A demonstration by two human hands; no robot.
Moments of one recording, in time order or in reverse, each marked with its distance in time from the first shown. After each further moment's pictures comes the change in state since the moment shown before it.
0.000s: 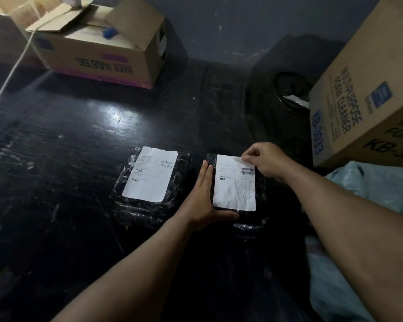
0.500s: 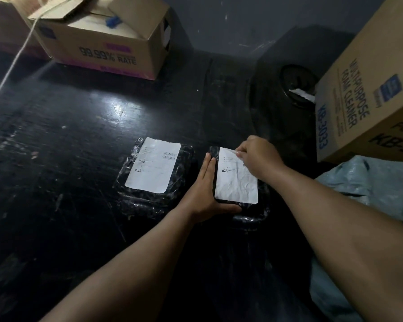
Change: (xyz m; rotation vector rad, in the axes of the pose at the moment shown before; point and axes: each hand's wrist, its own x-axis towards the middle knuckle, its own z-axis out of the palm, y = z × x) left_hand -0.003 0.002 -0.001 -0.001 0.023 0.031; right_hand -0.003 -0.015 0.031 -0.380 0.156 -0.135
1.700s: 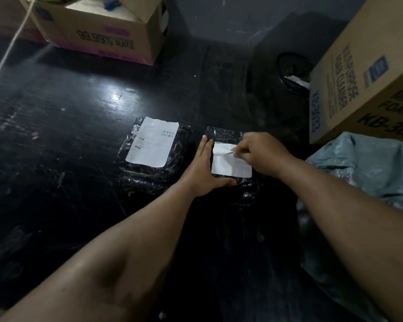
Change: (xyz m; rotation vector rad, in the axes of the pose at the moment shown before) left_hand -0.006 -0.003 0.011 -0.009 0.057 -0.051; right_hand -0.064 0.003 -0.024 -0.050 -0.133 -0.259
